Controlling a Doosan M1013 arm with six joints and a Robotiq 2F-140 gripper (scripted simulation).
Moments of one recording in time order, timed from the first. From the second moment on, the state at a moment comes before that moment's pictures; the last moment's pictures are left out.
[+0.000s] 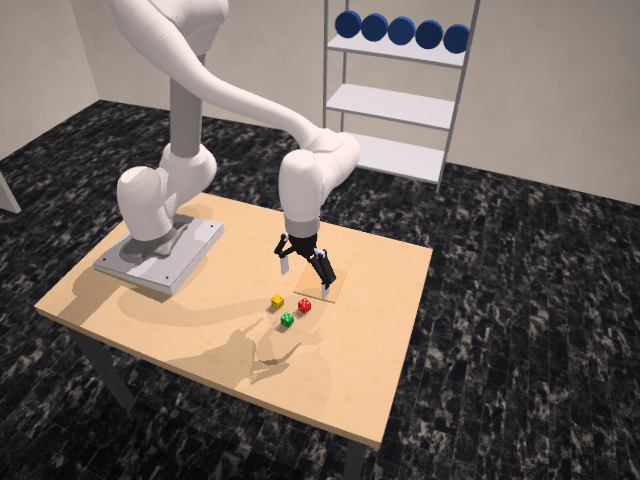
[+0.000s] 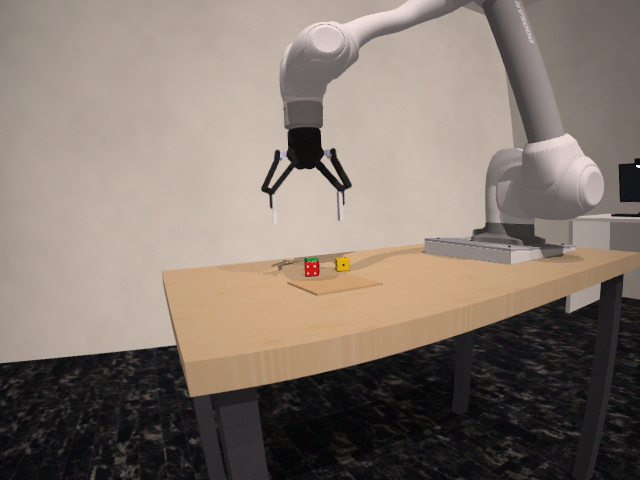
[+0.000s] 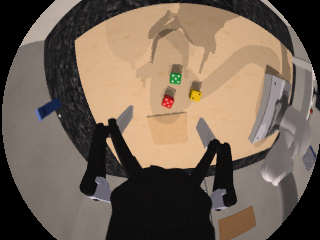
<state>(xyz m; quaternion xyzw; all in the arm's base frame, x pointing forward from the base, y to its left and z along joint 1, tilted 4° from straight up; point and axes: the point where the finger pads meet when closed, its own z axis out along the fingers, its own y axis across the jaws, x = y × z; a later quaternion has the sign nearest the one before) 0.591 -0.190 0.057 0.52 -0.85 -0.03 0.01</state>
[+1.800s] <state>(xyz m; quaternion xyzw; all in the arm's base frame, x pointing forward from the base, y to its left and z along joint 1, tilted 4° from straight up) 0.591 -0.190 0.054 0.42 -0.91 -0.03 0.02</state>
